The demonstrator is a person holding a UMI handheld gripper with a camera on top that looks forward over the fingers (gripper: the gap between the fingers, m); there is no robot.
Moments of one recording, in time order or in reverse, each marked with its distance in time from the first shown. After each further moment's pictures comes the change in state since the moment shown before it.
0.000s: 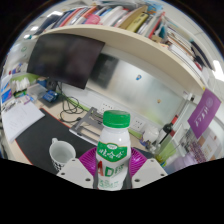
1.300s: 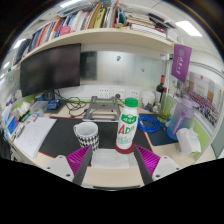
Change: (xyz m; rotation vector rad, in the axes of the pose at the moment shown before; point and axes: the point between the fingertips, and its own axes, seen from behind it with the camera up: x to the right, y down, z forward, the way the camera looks) arm -0.067 0.077 -0.106 -0.119 0.005 0.417
